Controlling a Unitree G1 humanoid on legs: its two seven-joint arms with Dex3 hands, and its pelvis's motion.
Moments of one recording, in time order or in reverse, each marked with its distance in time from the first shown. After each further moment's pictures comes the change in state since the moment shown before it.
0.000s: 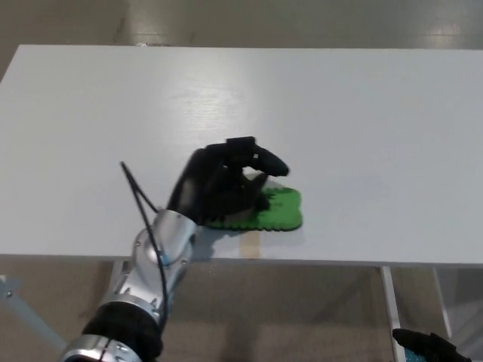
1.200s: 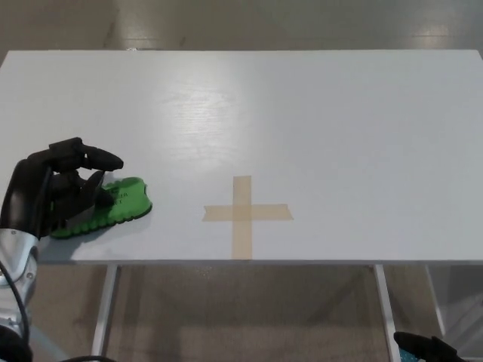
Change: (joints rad) left_arm 0.088 0.353 0.263 0.119 -0.097 -0.125 -0.066; right_arm 0.010 0.001 0.009 0.004 -0.004 -0.004 -0.023
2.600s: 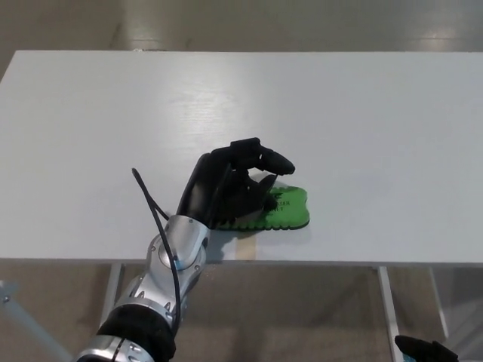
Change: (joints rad) left_arm -0.093 -0.379 -0.230 -0.045 0.118 0.124 0.142; right_arm 0.014 0.006 -0.009 0.001 0.006 -0.012 0.015
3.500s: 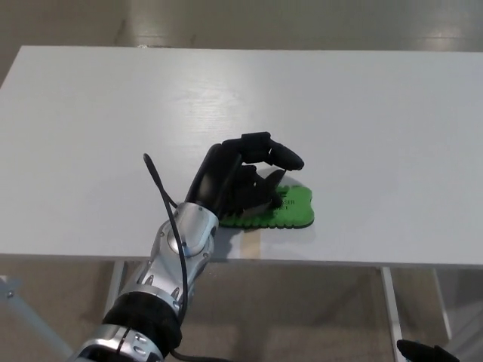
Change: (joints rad) left_arm -0.039 -0.024 -0.013 -0.033 0.037 0.098 -0.008; right_arm 0.009 -0.003 0.007 0.006 -0.004 0.000 -0.018
